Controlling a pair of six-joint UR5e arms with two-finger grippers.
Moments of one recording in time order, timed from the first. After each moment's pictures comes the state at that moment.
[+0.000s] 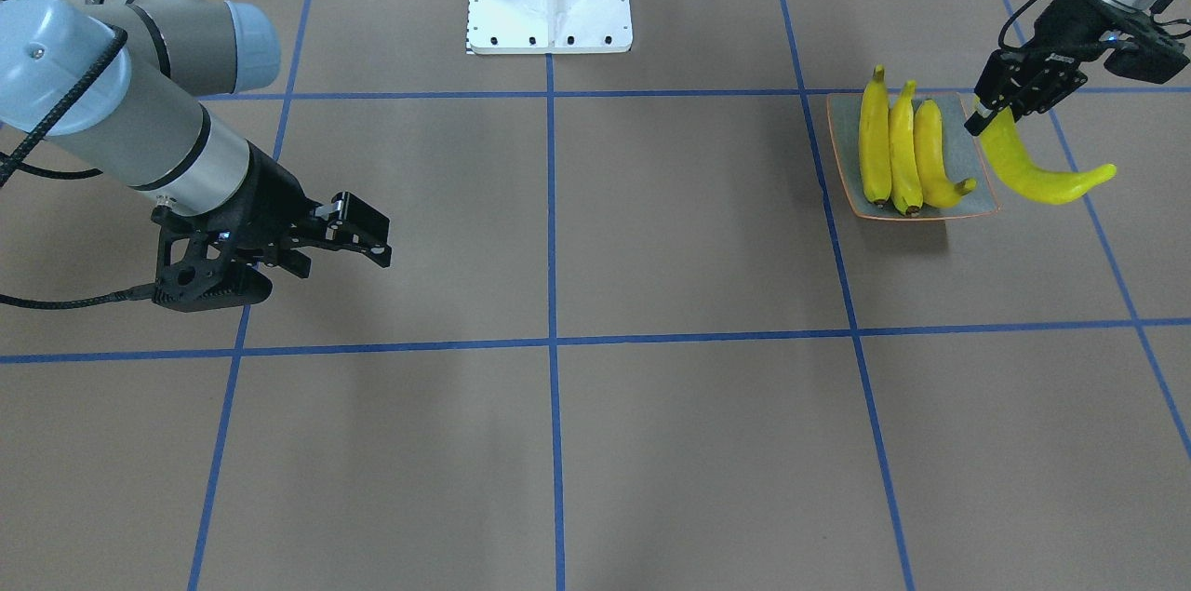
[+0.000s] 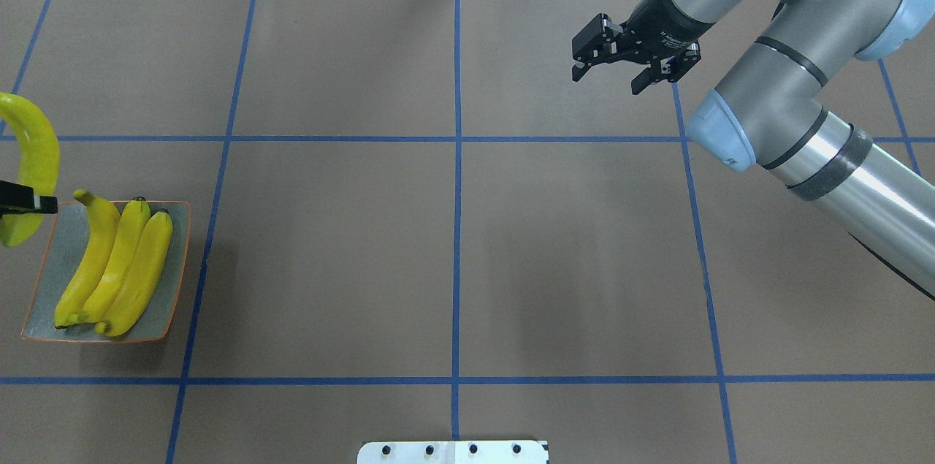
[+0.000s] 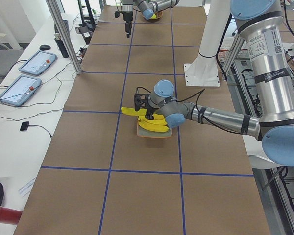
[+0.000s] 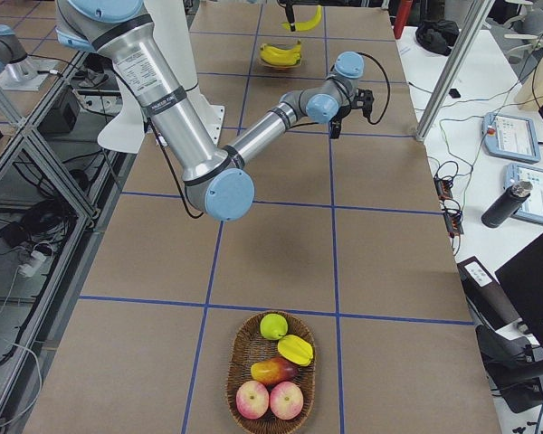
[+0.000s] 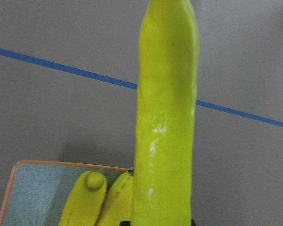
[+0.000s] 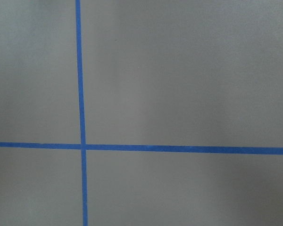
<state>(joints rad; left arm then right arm) -0.99 -1.25 -1.99 -2.45 -2.15 -1.13 0.95 -0.99 1.63 -1.37 2.35 1.04</state>
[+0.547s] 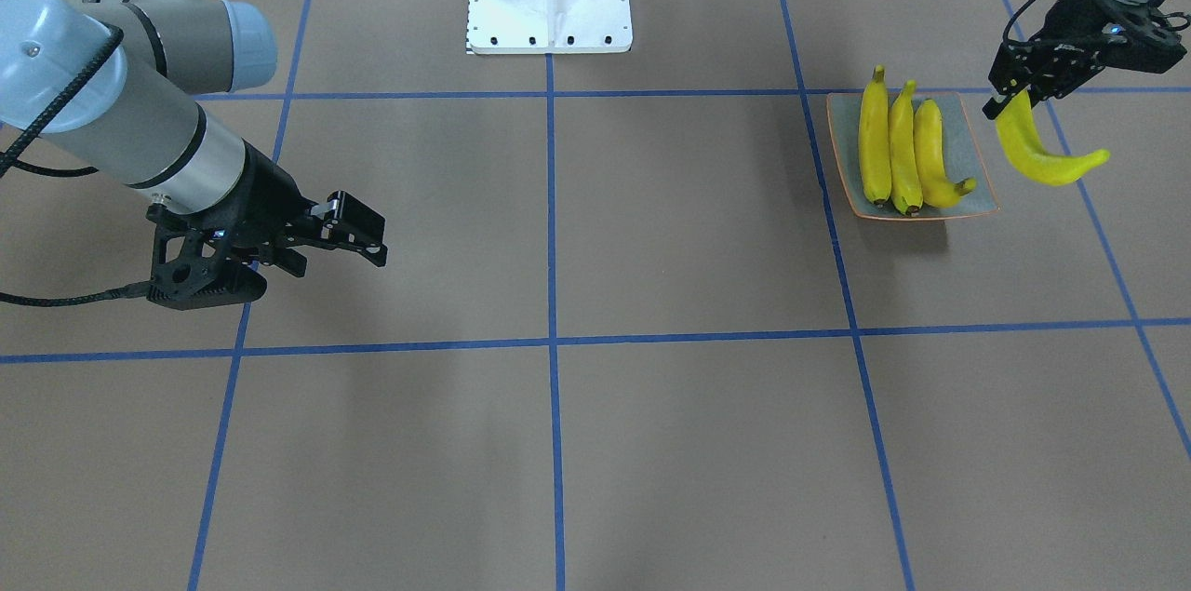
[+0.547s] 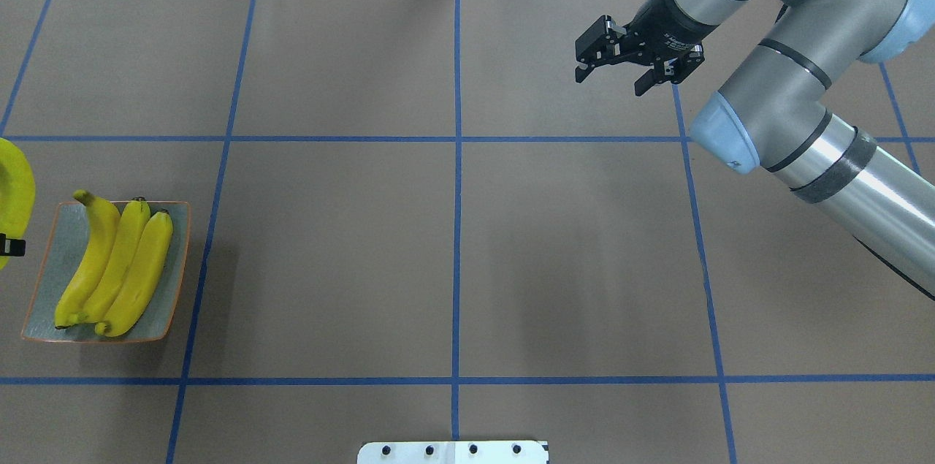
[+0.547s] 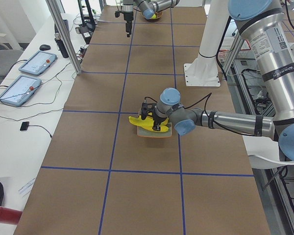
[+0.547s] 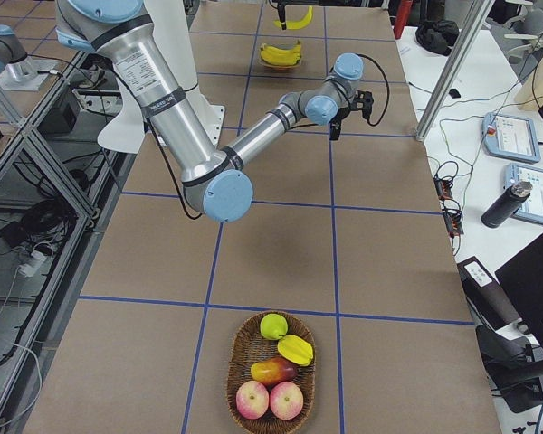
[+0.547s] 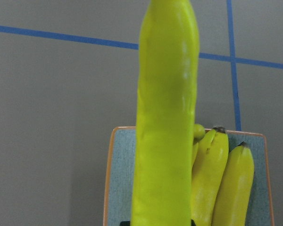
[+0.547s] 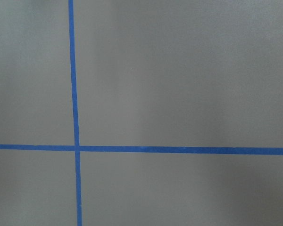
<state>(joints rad) -0.93 -1.16 -1.99 -2.39 -2.10 -0.97 0.95 -0.99 1.64 -1.37 2.34 1.04</state>
